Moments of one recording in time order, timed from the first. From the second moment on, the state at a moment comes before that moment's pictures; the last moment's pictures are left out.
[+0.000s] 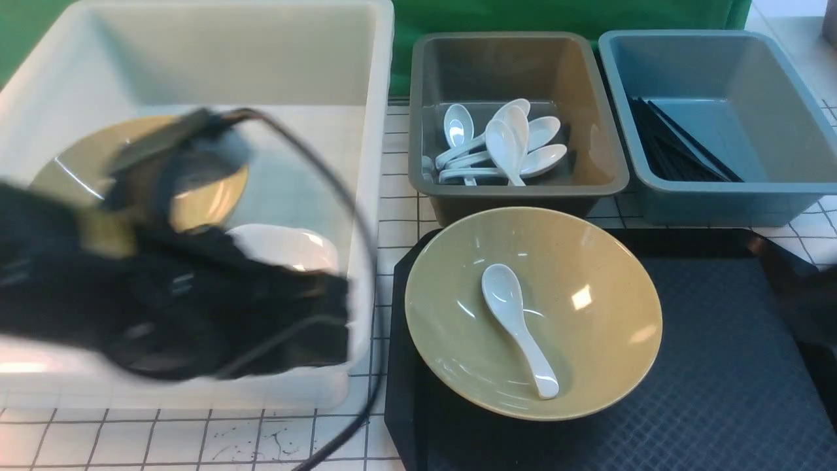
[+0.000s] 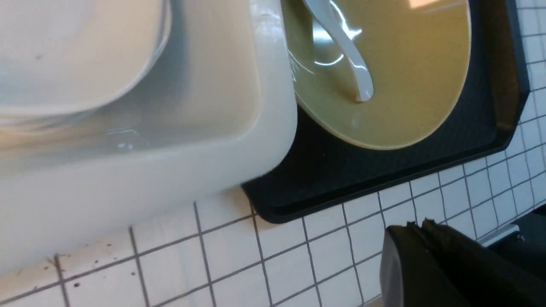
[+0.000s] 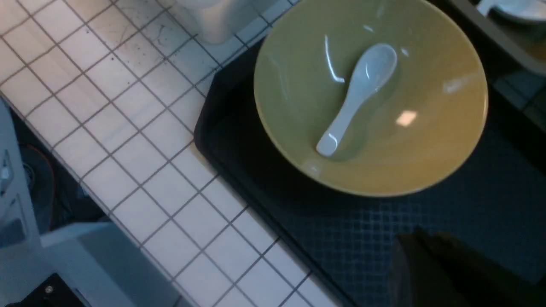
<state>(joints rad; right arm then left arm) 0.97 0.89 -1.22 -0.24 1.17 0.27 -0.63 1.14 -0.99 -0.34 0.92 -0.25</state>
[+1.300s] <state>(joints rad) 0.97 0.37 -1.06 -0.23 1.17 0.24 -0.83 2.24 -1.95 -0.06 1.22 -0.79</state>
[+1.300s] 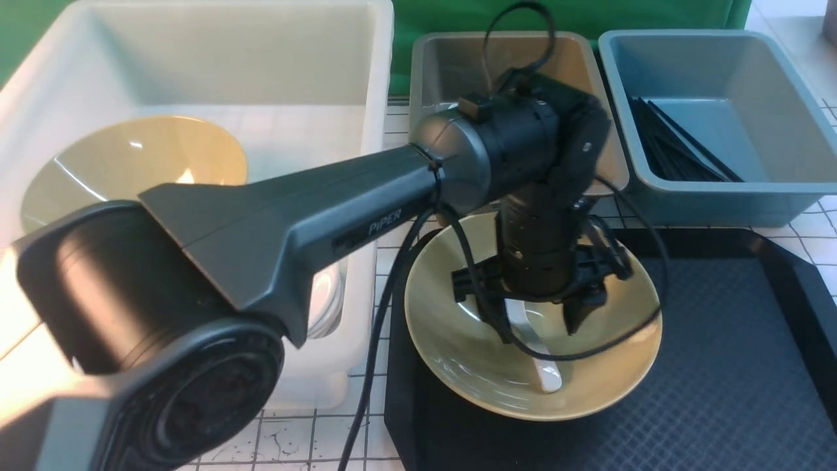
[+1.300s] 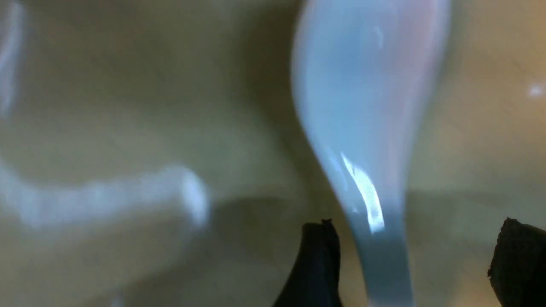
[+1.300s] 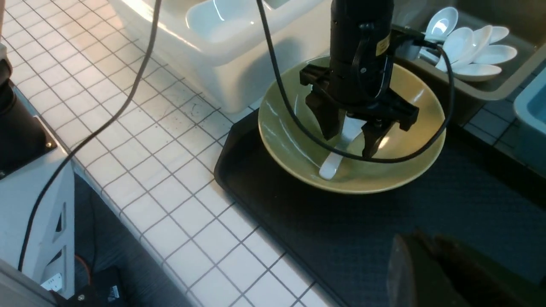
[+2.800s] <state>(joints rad) 0.97 0.37 -1.06 -0.40 1.17 0.34 -0.52 2.29 -2.13 0.05 0.61 -0.24</state>
